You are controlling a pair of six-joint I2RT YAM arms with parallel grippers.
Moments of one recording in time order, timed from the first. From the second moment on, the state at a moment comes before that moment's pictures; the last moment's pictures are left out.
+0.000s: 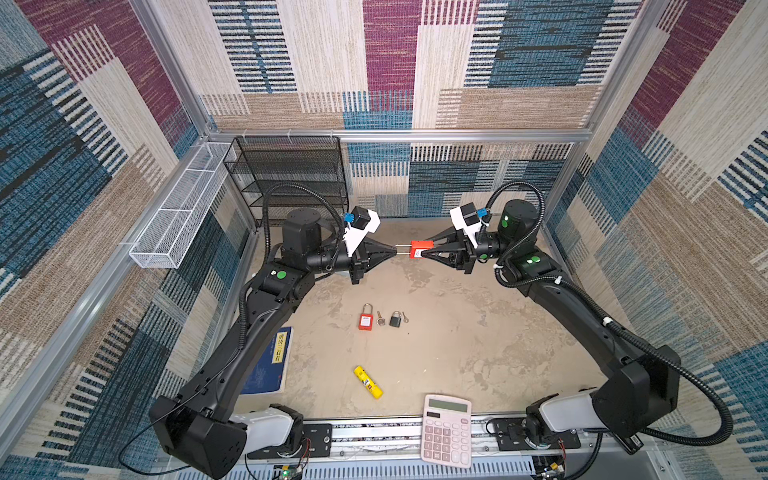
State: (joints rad) left arm -0.40 1.28 1.35 -0.33 0.92 0.18; right arm 0.38 1.41 1.29 0.11 -1.23 -0.08
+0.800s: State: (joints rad) left arm -0.42 1.31 1.36 -0.26 0.98 0.17; right arm 0.40 1.43 1.29 0.09 -1.22 -0.09
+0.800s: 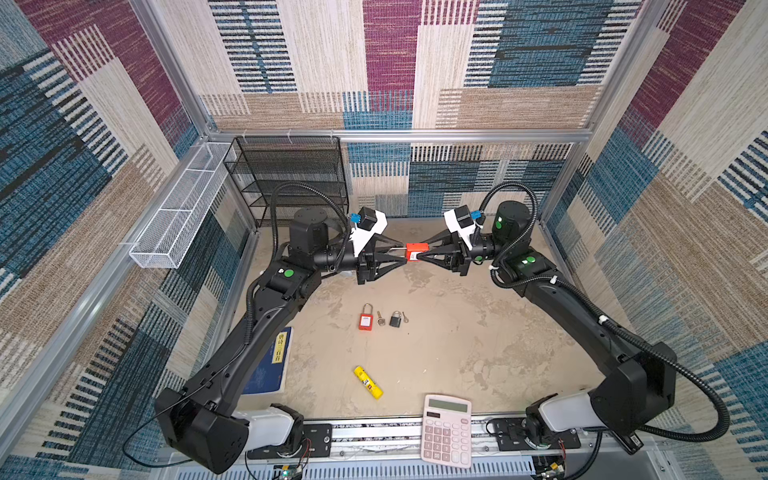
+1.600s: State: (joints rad) left arm -0.45 1.36 1.38 -0.24 0.98 0.16; right arm 0.42 1.42 1.29 0.13 -1.21 -0.06
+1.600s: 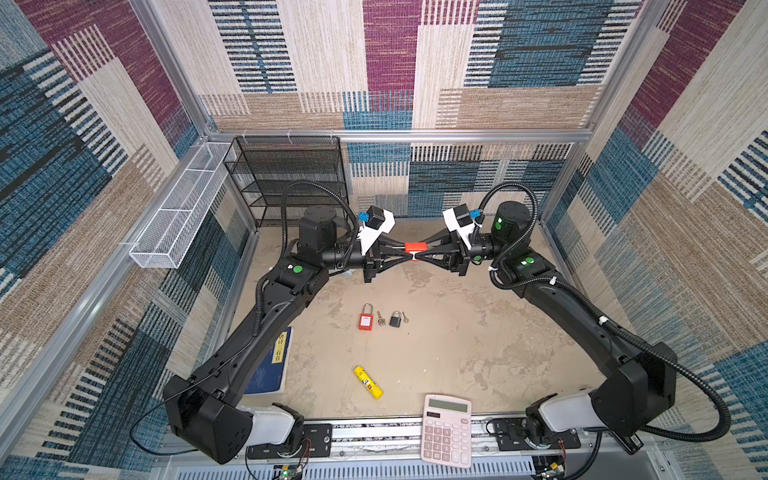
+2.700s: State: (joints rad) left arm -0.45 1.35 1.41 -0.31 0.97 0.18; right arm 0.34 1.38 1.29 -0.03 -1.30 -0.17
